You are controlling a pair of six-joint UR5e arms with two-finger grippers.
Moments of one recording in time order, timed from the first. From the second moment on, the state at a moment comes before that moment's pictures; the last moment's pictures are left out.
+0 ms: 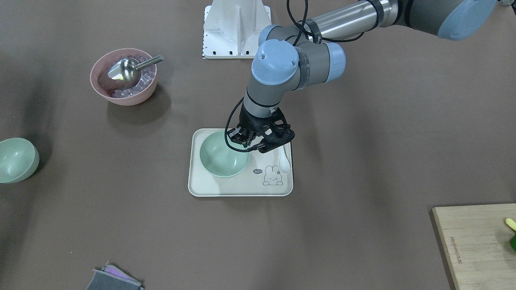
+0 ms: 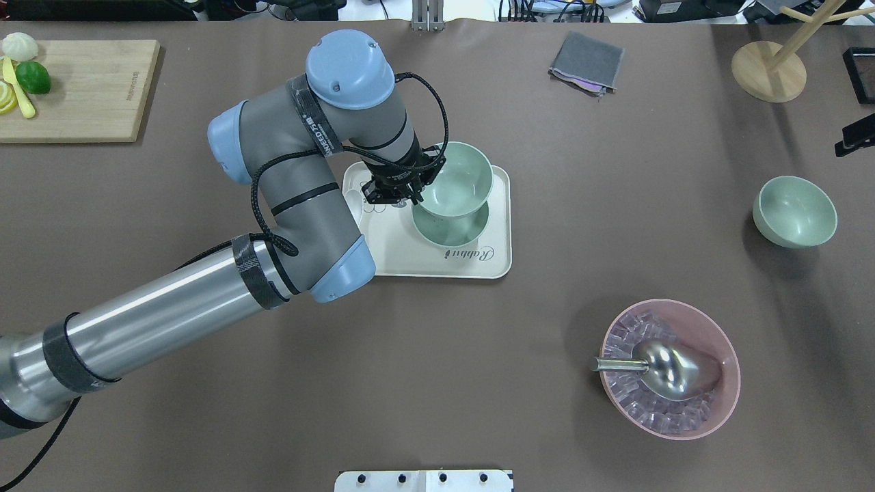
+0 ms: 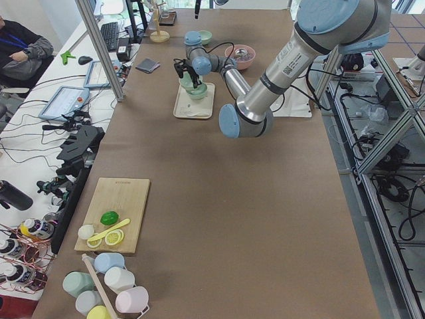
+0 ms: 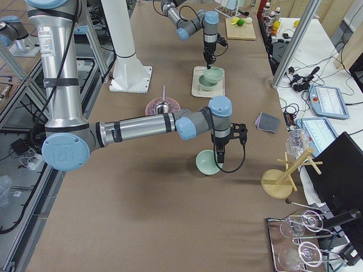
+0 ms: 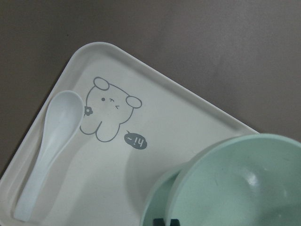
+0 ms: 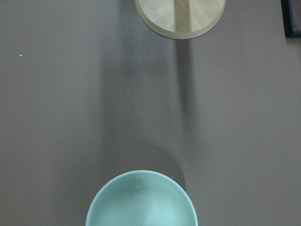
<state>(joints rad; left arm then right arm) -0.64 -2.47 -1.40 -1.74 -2.03 -1.66 1.33 -1.51 1.70 -1.34 2.23 0.49</state>
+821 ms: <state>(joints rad) -0.62 -2.47 -1.38 -1.74 -2.03 -1.65 1.33 -1.50 1.69 -1.35 2.23 0.49</state>
